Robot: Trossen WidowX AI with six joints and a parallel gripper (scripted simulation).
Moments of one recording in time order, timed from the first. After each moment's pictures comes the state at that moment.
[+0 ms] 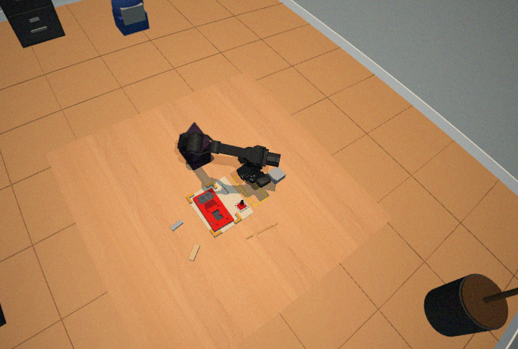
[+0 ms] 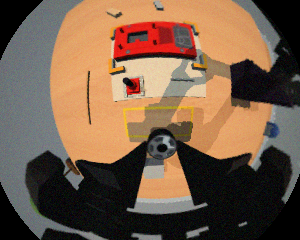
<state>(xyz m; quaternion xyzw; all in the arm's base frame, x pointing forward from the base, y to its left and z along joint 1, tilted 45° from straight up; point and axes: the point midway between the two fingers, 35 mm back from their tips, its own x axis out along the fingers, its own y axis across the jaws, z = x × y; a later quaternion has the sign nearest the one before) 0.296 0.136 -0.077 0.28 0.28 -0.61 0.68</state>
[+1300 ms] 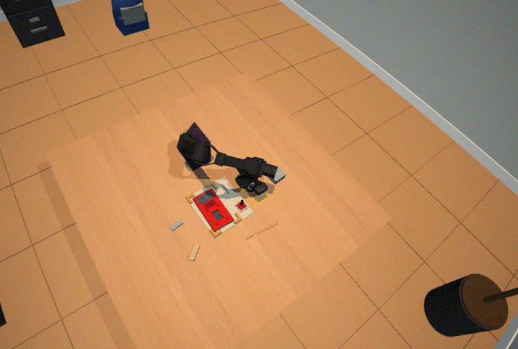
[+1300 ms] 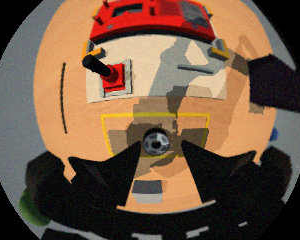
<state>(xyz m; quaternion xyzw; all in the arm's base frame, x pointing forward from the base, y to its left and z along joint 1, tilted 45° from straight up) 0.297 0.080 -0.132 0.26 0.28 -0.62 0.68</state>
